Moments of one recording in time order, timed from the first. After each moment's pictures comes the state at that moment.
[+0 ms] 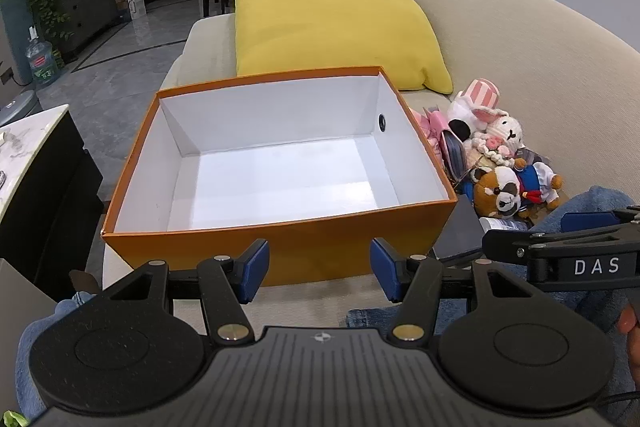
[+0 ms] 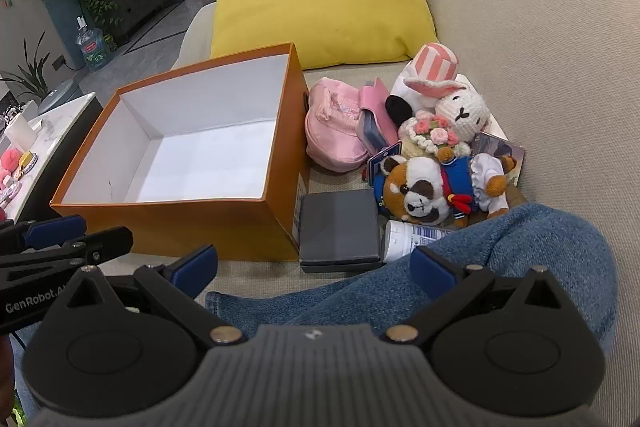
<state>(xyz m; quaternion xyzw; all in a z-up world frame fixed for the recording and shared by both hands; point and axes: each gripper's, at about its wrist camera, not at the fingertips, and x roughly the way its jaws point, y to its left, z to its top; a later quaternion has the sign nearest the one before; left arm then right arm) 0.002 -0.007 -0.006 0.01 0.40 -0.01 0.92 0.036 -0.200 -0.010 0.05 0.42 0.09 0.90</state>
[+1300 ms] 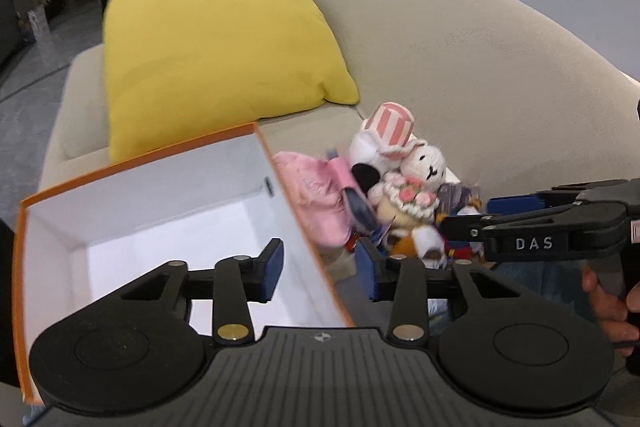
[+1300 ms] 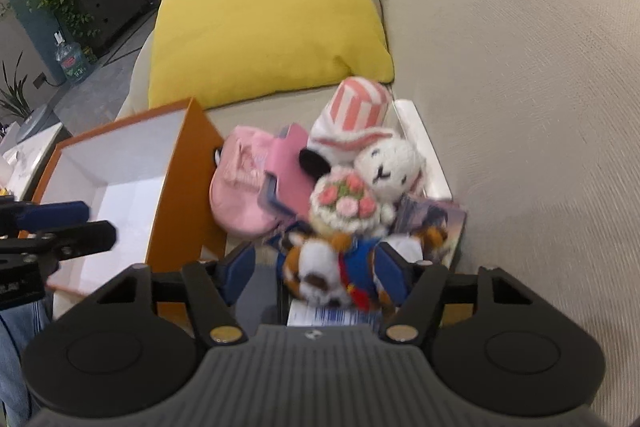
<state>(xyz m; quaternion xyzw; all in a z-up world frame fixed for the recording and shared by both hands) 0.124 -0.075 0.016 0.03 0.43 -0.16 0.89 0.127 -0.286 0.000 0.08 0.44 0.07 0.89</state>
